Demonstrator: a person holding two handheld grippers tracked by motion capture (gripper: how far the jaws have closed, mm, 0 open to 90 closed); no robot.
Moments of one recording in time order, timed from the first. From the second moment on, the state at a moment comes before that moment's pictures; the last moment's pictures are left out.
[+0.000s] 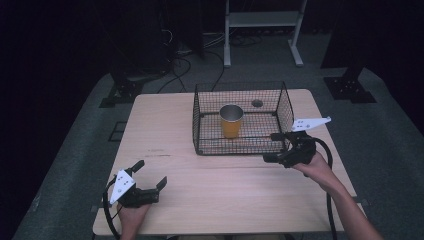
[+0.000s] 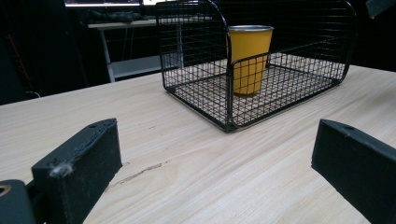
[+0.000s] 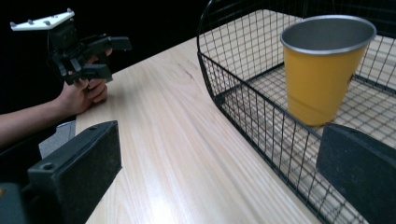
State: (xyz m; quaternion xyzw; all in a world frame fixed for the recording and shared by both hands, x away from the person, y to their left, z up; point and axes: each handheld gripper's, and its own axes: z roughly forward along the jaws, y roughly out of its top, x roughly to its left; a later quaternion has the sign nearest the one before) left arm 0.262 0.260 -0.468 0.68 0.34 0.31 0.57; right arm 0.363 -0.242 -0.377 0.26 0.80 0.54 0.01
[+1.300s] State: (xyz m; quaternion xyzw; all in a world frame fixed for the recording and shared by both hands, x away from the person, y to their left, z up) left arm 0.261 0.260 -0.467 0.68 0.34 0.32 0.57; right arm 0.319 -0.276 -0.419 0.29 0.80 0.52 0.03
